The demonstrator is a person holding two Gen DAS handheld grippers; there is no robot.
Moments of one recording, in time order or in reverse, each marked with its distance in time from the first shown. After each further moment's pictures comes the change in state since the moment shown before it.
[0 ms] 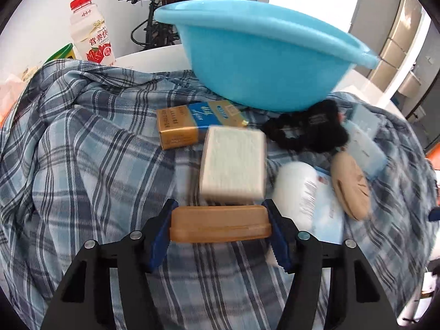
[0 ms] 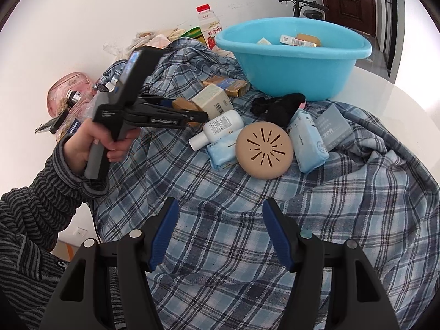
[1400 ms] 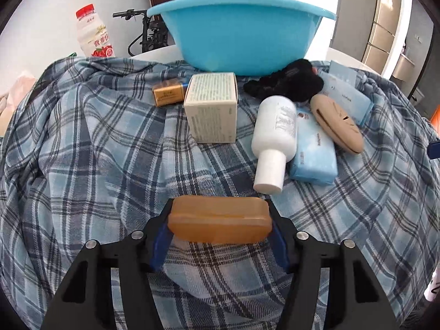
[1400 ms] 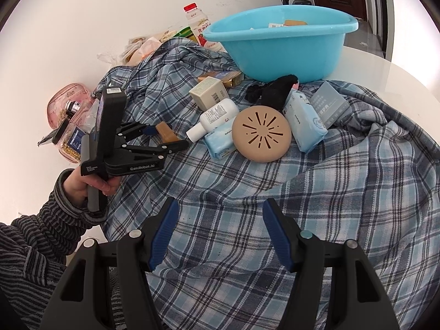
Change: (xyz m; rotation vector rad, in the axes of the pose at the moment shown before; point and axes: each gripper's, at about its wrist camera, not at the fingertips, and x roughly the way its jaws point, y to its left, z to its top) left arm -0.014 -0.018 -0.068 0.087 -0.078 0.073; right arm 0.000 -0.007 -0.015 0.091 -0.001 0.029
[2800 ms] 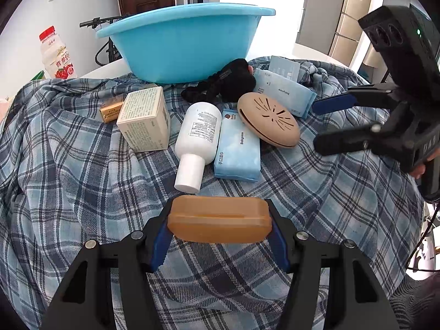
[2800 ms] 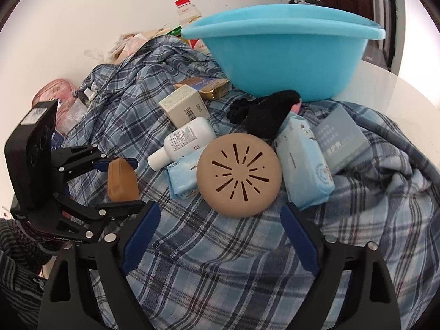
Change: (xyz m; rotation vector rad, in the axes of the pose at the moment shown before) left arm -0.015 -0.048 0.004 0.090 0.019 -0.138; right arm 0.067 -0.032 0.046 -0.090 -0.013 -0.042
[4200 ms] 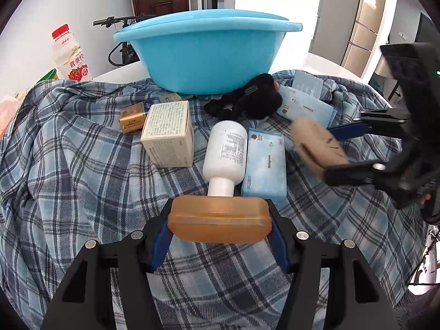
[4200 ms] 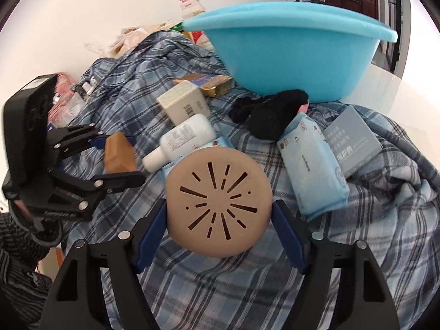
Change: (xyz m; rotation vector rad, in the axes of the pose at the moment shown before) left arm 0.000 0.020 0.014 -0.044 -0.019 0.049; right arm 0.003 0.006 0.000 -0.038 0.004 0.004
